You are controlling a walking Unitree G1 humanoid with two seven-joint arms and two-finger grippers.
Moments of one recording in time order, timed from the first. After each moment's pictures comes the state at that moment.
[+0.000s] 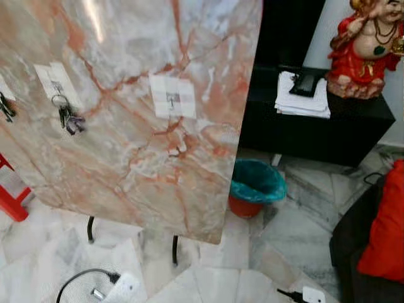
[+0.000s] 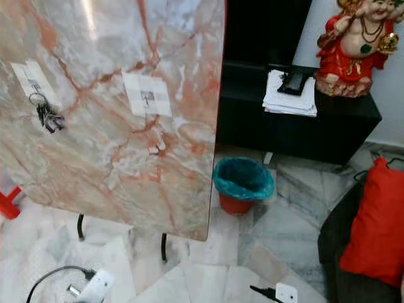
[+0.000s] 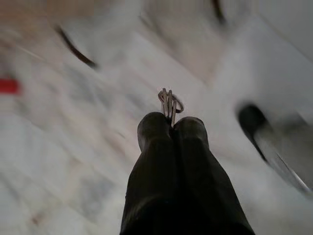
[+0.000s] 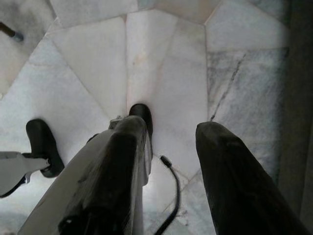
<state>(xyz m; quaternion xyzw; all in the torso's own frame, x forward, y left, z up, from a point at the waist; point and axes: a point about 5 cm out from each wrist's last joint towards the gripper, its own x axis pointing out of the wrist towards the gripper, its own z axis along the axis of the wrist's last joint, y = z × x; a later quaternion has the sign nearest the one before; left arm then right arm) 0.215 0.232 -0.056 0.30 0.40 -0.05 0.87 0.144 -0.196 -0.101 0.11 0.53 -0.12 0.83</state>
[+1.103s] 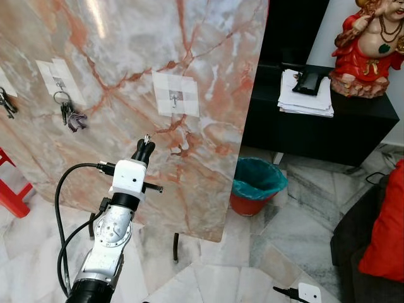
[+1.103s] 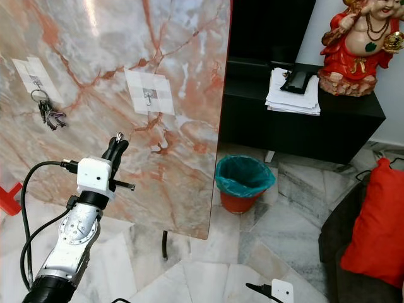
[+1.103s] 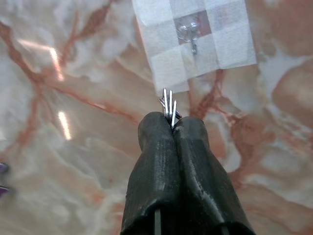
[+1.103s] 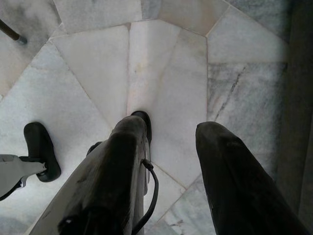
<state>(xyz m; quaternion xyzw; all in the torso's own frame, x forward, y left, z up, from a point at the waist) 0.303 0.164 0.147 0.11 -0.20 -0.06 0.97 0.151 -0.196 -0.098 0.09 0.52 -0.11 0.84</state>
